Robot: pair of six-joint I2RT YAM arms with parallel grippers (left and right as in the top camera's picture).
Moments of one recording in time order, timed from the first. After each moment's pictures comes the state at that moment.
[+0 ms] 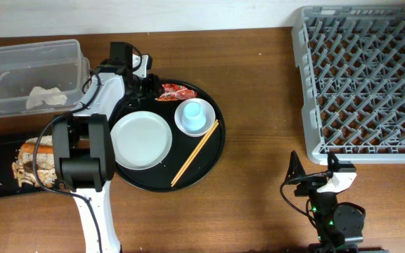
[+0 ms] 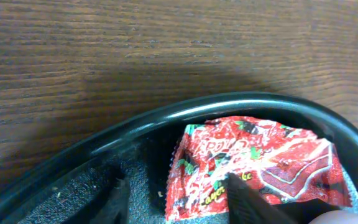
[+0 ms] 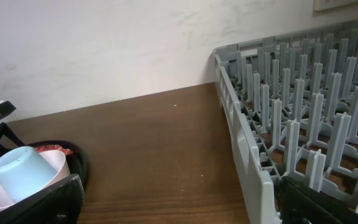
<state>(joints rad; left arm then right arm) -0.06 2.31 1.76 -0.62 0.37 -0.11 0.04 0.01 0.01 -0.08 0.00 0.22</state>
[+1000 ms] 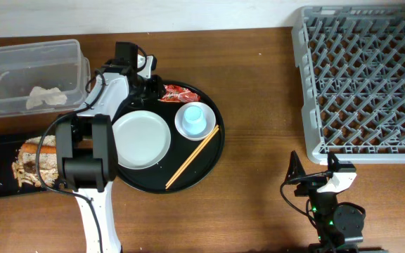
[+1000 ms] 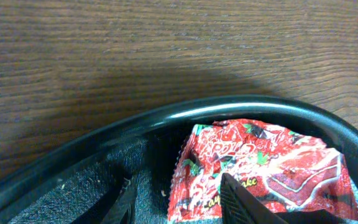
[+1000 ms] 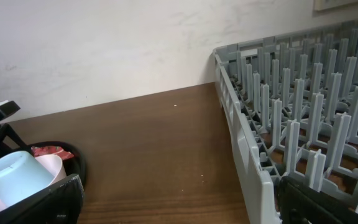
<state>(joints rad) -0.09 2.31 1.76 -0.63 0.34 -0.09 0.04 0.01 0.01 -0.08 0.00 0.22</state>
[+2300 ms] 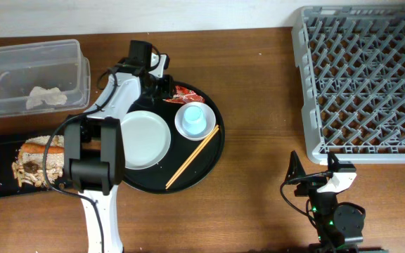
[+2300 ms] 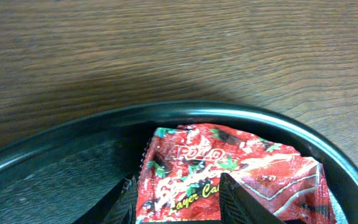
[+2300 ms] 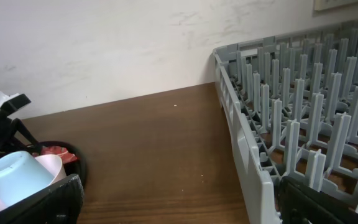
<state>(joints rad) -0.16 2.29 1.76 -0.61 0.31 -0.09 0.04 0.01 0.01 -0.08 0.00 0.22</state>
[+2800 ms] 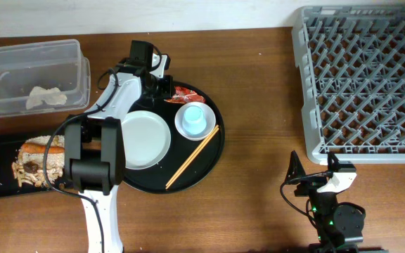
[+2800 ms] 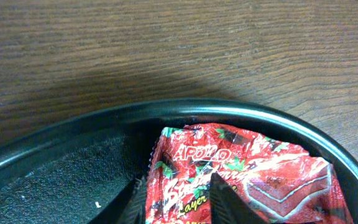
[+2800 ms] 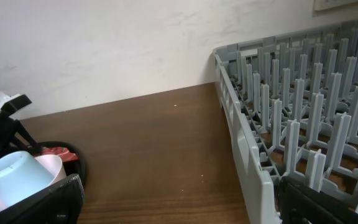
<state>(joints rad) -0.16 2.29 1.76 -0.62 0.30 -0.09 0.04 0.01 0.01 -0.08 0.00 0.22</state>
